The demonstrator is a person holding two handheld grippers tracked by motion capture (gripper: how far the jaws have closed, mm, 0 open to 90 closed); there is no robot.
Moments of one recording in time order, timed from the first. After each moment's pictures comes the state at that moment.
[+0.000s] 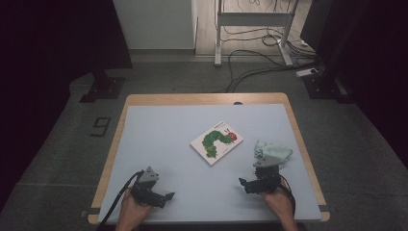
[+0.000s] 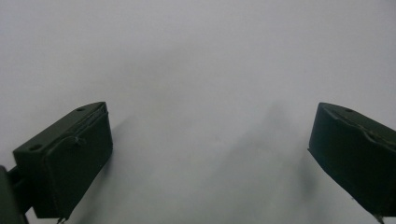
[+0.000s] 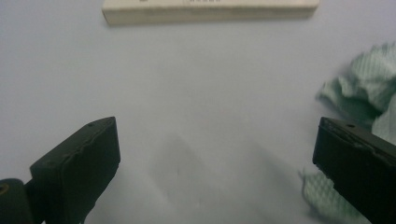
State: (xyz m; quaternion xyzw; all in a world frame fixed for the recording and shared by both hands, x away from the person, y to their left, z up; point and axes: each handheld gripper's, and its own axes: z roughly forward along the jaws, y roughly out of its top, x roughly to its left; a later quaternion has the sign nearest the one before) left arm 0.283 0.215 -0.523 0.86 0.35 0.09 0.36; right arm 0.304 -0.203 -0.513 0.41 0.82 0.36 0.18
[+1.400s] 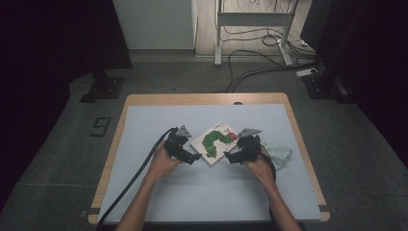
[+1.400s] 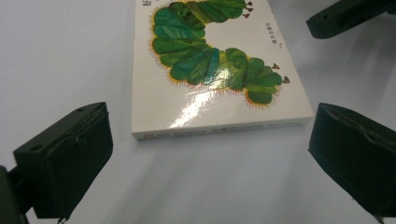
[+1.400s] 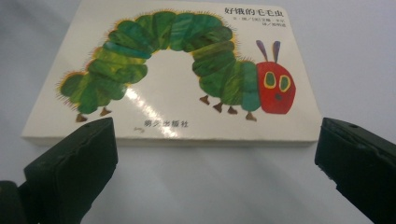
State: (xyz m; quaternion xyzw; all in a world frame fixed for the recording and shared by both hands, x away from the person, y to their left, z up) left arm 0.416 0.121 -0.483 0.89 0.27 0.09 0.35; right arm 0.408 -0.161 -0.508 0.39 0.83 0.36 0.17
